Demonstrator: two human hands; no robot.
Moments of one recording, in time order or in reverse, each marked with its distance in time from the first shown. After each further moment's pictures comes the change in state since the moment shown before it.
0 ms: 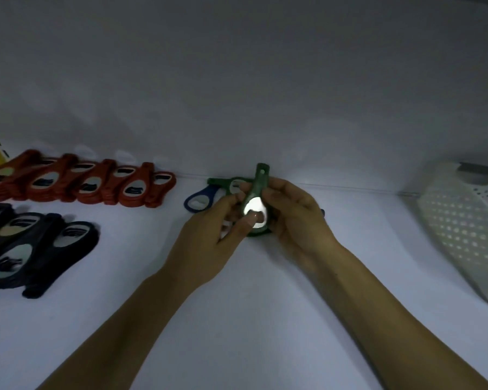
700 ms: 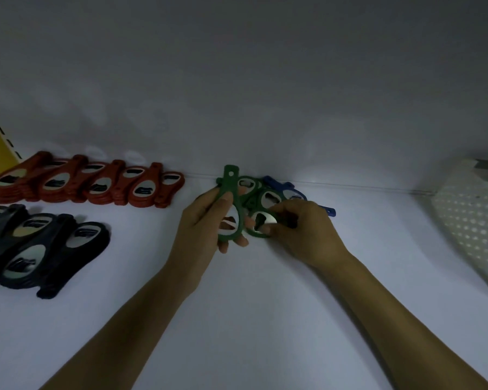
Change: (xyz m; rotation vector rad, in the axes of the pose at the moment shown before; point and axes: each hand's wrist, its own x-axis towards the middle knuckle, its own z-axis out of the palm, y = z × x) left_hand 0.000 0.010 -0.012 -0.655 0.144 -0.267; right_hand 0.004 0.011 -0.022 -1.234 0.044 -0.166
